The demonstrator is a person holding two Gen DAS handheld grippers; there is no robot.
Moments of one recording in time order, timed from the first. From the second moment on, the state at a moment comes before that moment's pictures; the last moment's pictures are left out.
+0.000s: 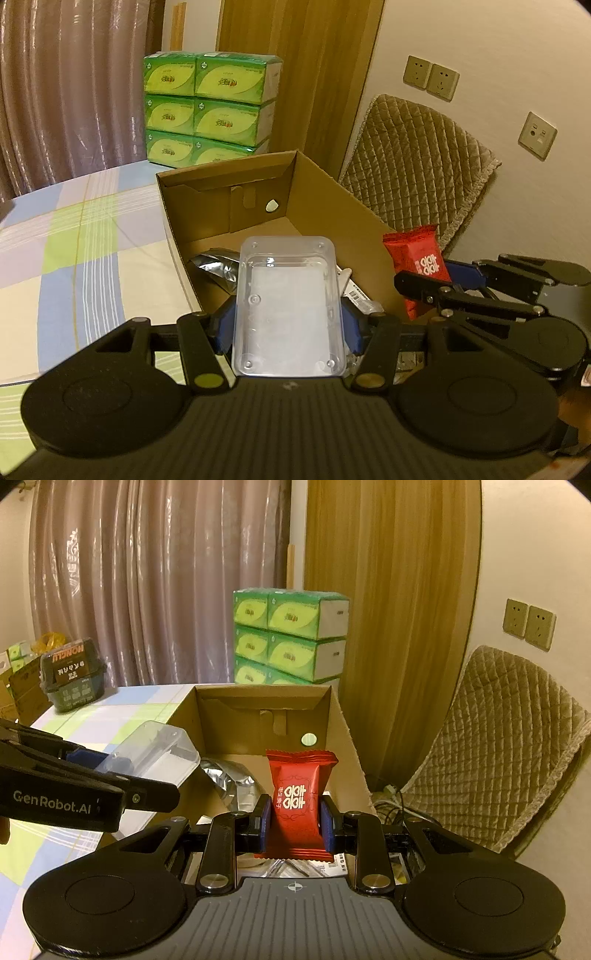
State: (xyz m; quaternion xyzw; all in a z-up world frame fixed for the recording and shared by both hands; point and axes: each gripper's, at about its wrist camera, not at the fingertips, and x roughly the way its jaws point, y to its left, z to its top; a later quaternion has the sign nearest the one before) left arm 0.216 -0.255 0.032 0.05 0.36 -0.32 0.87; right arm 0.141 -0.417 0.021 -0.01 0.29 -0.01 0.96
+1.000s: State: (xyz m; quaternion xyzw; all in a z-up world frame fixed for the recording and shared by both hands) left arm 0.211 -0.219 0.033 0.06 0.36 -0.29 0.88; right arm 0.158 -0.405 0.018 -0.01 0.31 0.01 0.95
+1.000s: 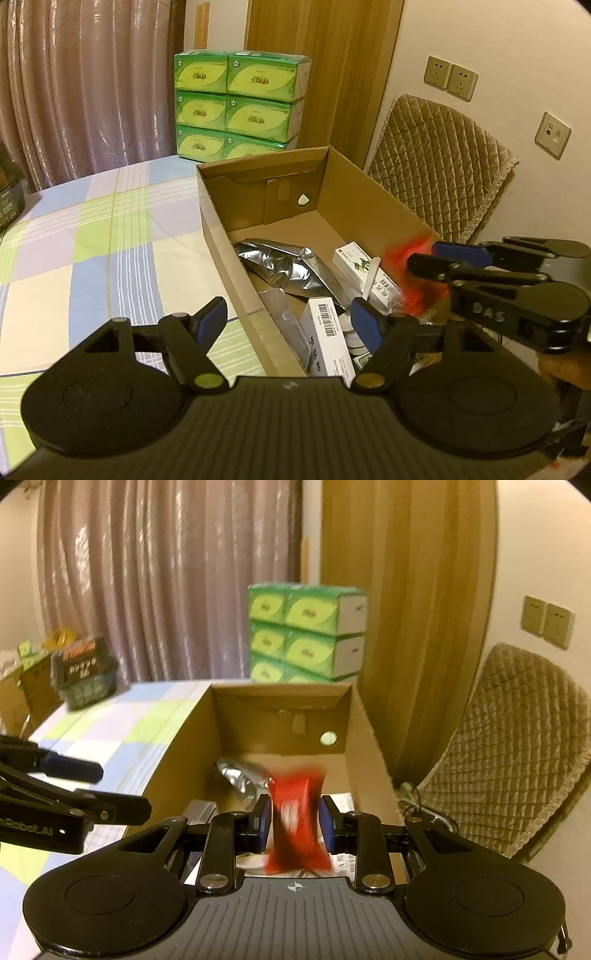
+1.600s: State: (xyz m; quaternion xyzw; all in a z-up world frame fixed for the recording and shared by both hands) left arm 0.193 -0.196 0.027 0.04 0.37 -0.28 0.88; right arm 0.146 -0.406 0.016 0.00 0.32 0.01 0.95
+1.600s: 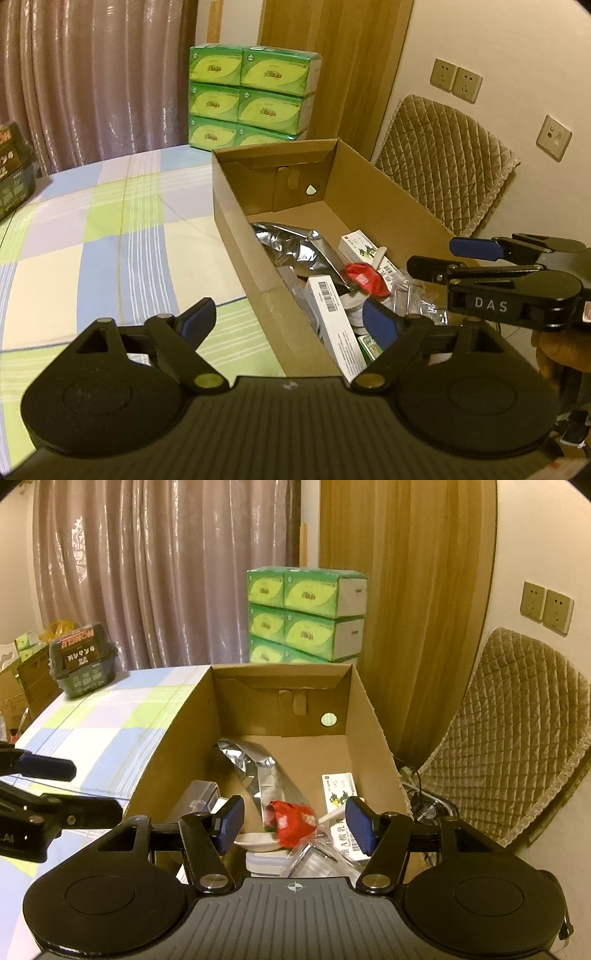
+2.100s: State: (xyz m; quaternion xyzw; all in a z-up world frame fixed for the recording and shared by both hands) left arm 0.141 -0.170 0.038 0.04 0.36 -0.26 0.89; right arm 0.094 -0.393 0.041 0.00 0.31 0.00 0.95
